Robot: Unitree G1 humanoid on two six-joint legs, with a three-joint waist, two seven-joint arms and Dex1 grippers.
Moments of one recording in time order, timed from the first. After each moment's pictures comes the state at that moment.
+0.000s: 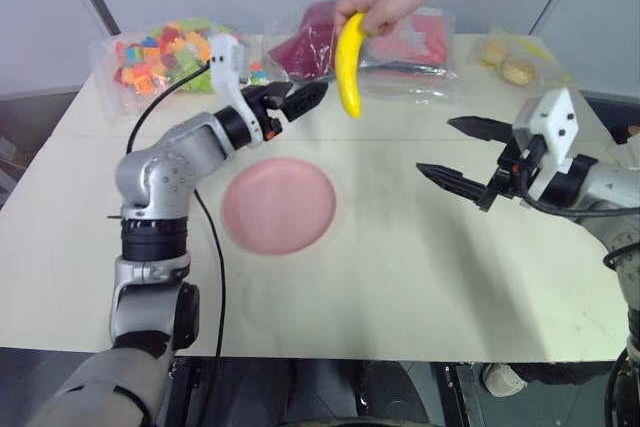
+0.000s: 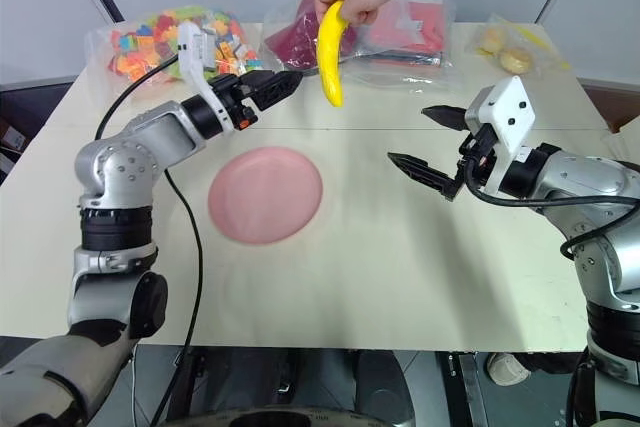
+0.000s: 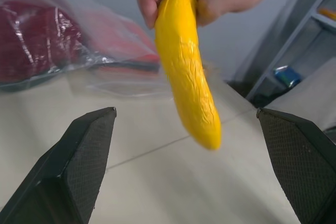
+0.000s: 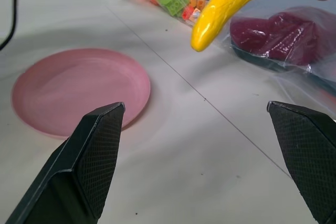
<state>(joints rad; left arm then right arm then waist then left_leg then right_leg) -0.88 0.29 0.15 0.13 -0.75 0.83 -0.40 -0.34 -0.86 -0.25 -0.43 0.63 0.64 0.77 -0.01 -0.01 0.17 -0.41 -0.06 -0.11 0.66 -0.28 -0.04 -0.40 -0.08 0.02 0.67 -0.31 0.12</state>
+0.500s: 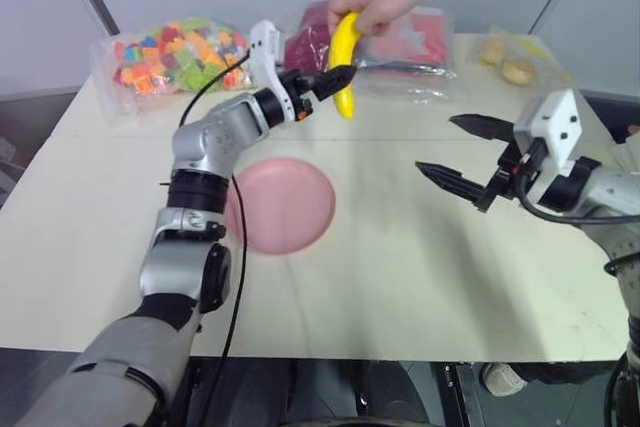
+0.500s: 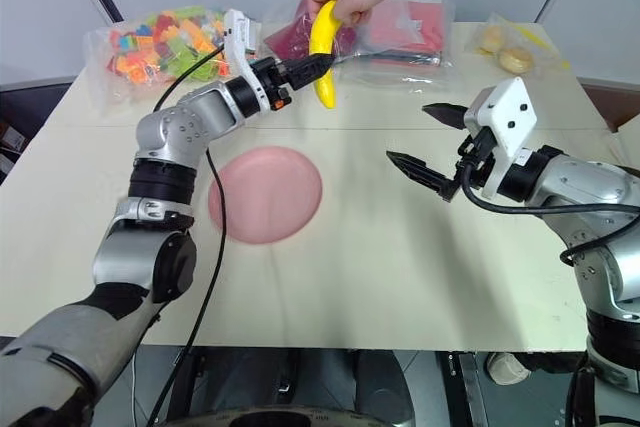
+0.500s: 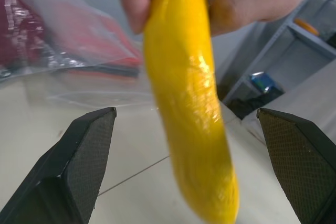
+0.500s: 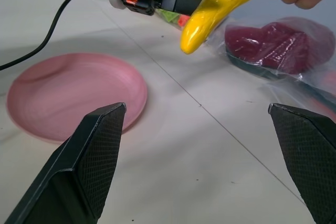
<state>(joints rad) -1.12 0.17 0.14 0.62 -0.59 0.63 -0.58 -0.30 -0.85 -0.28 -0.49 0.63 0.64 0.72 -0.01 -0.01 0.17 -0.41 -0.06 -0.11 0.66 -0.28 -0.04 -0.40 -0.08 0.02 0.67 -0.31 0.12</state>
